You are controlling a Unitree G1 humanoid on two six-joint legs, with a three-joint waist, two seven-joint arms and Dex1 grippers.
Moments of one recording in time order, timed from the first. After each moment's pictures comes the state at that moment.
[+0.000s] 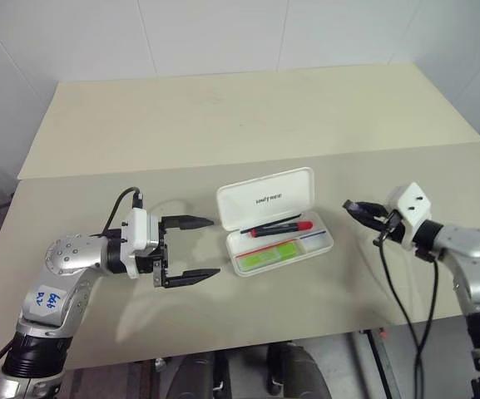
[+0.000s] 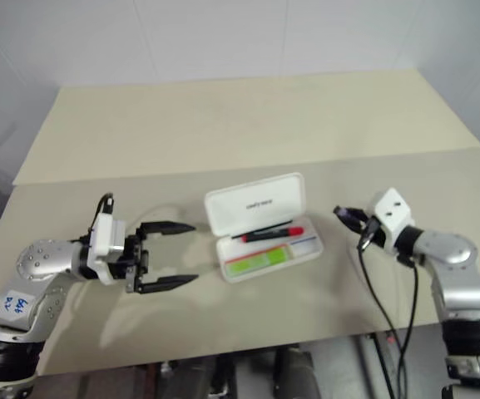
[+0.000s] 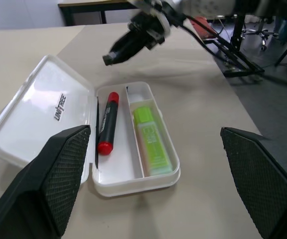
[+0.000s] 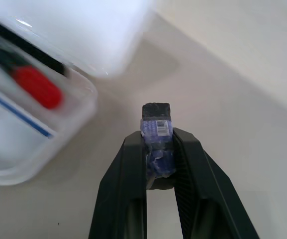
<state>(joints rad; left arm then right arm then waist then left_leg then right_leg) -0.20 0.66 0.07 -0.31 -0.51 0.21 -1.11 -0.39 -0.79 -0.12 0.22 0.25 0.00 1.05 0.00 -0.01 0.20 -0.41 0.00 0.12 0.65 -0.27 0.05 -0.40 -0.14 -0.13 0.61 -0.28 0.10</state>
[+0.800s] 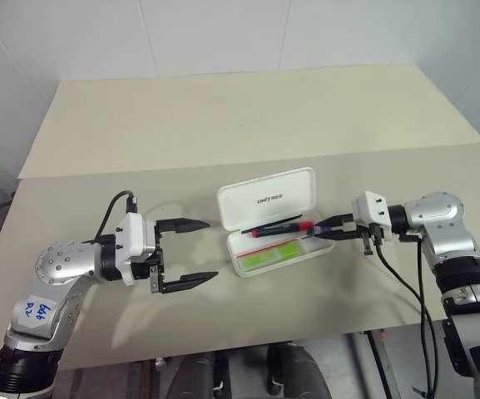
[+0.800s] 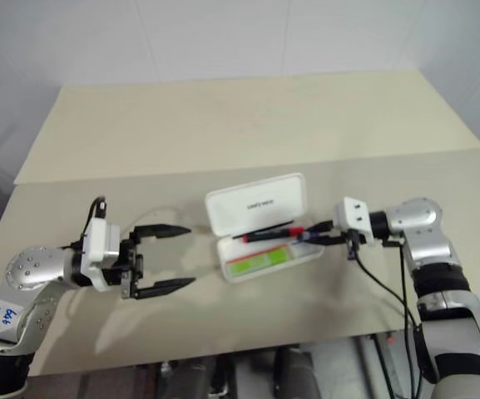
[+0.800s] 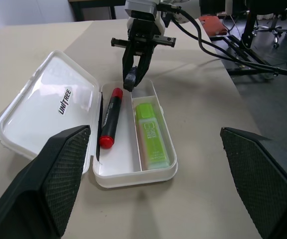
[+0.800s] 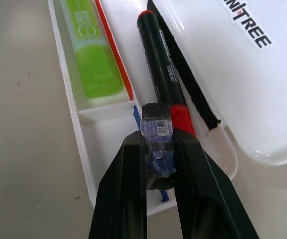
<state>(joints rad) -0.14 0.69 0.11 -0.39 -0.52 0.25 -1.06 -0.73 -0.70 0.12 0.70 0.18 -0.39 1.52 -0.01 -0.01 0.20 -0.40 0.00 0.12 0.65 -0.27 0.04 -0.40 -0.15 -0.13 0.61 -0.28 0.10</state>
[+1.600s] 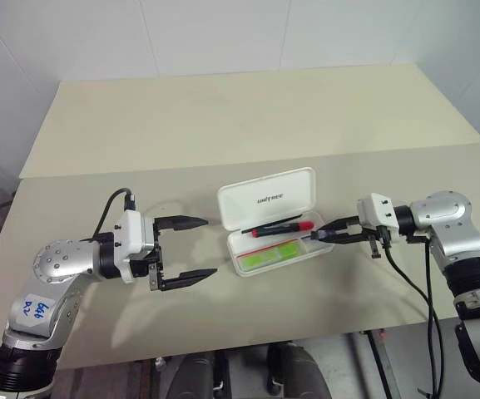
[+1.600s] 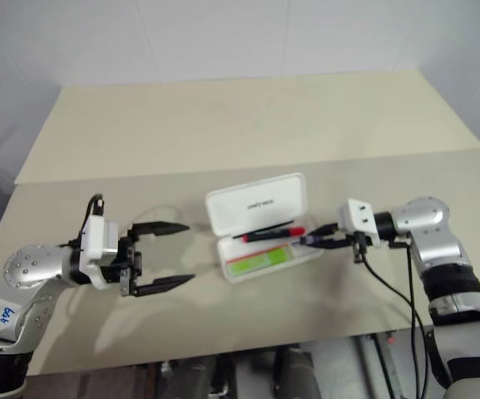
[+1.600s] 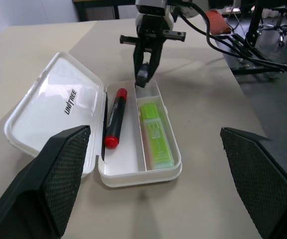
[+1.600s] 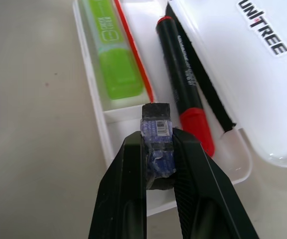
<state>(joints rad) -0.15 0.69 0.12 -0.39 -0.52 0.25 -1.05 -0.69 -0.78 0.22 0.60 0.29 -0.35 1.53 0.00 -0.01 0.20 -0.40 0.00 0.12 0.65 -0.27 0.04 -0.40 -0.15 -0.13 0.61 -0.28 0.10</state>
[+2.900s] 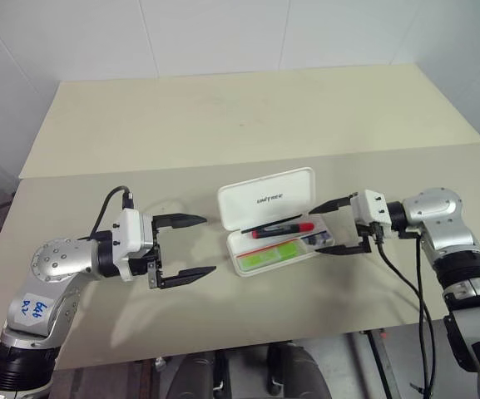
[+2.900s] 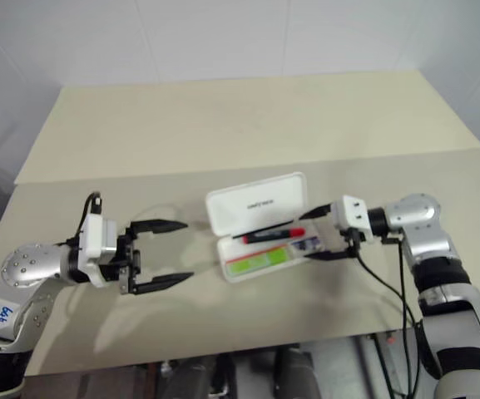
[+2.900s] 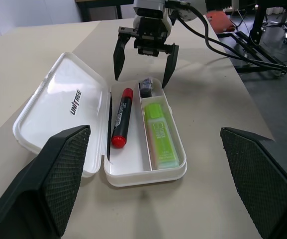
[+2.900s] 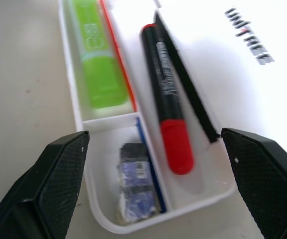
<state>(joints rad) -0.16 0.70 0.12 -0.38 -0.52 0.24 -1.04 -0.75 -0.73 0.19 0.71 0.27 -0.39 1.53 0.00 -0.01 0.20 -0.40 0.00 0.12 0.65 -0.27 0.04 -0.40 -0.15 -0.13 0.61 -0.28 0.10</state>
